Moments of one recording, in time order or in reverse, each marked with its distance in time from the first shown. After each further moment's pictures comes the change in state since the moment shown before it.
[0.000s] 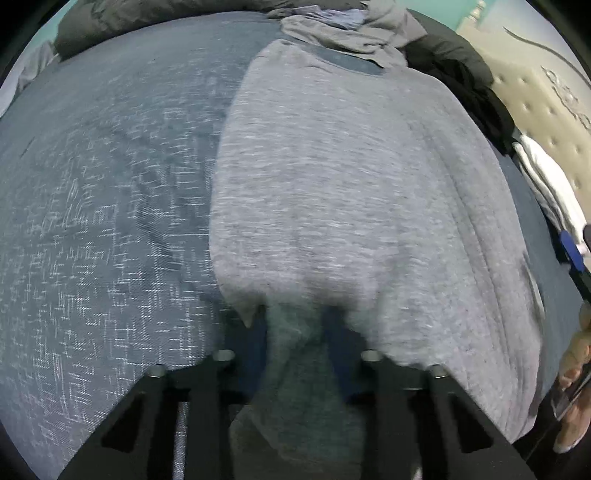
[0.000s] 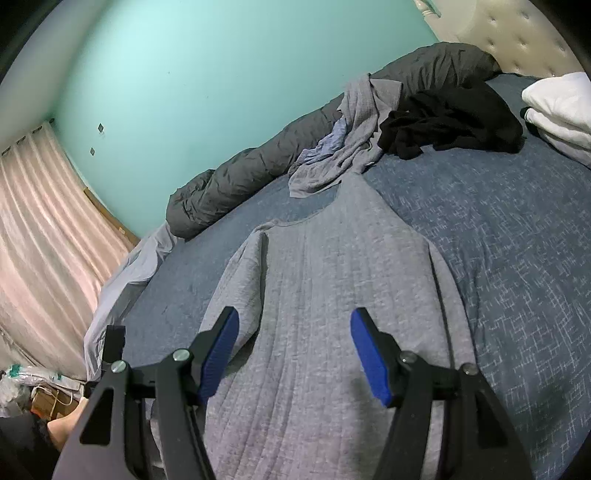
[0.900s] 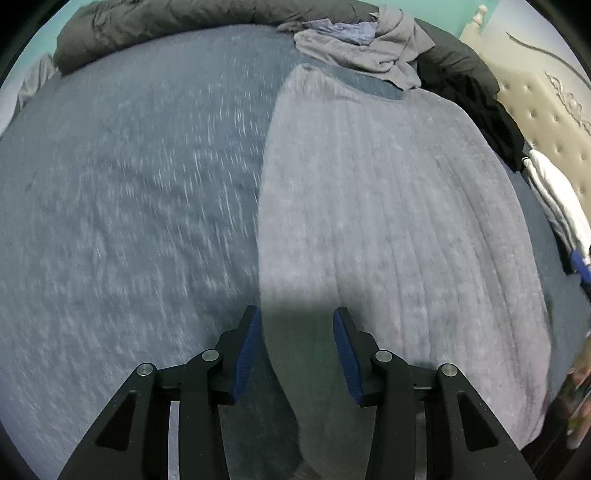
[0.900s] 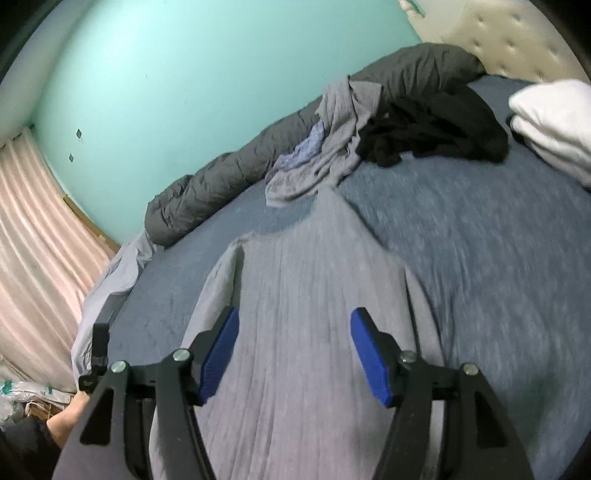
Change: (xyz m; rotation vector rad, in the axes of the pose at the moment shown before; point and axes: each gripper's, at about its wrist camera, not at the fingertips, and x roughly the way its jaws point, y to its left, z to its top) left arm -0.007 0.035 0.025 -0.022 -0.023 -0.007; right arm 0.008 -0.010 0.030 0.038 0.016 -0.083
